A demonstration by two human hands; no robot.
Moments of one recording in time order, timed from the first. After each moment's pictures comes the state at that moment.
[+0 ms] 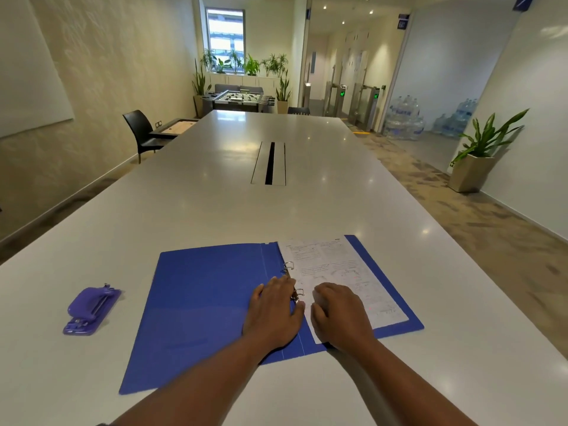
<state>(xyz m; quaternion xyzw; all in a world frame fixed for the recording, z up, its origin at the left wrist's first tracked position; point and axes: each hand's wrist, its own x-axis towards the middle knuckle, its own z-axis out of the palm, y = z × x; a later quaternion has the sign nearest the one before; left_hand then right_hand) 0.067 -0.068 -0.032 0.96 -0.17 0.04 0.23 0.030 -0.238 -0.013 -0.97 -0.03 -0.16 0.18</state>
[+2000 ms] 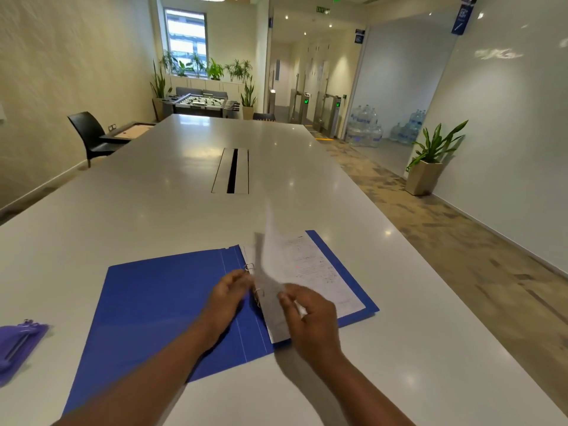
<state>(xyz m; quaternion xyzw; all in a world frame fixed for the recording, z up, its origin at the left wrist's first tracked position) 0.110 -0.058 0.000 0.75 -0.07 -0.07 0.65 0.017 -0.234 0.019 -0.86 -0.03 -0.30 0.42</state>
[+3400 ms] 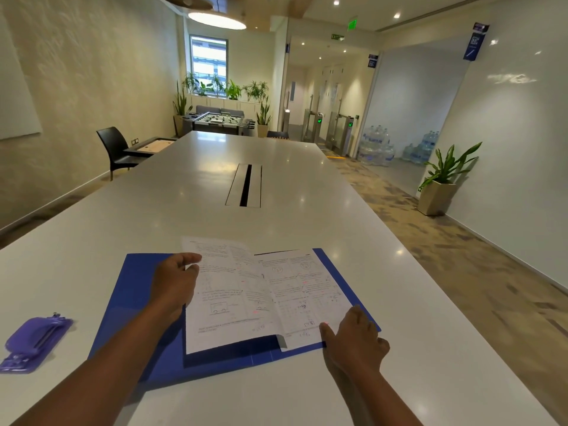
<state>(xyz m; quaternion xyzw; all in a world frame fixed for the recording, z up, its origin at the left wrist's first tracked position) 0.131 0.025 0.056 0.77 0.10 0.09 0.62 0.020 -0.300 -0.015 -0.94 0.30 -0.04 0.18</state>
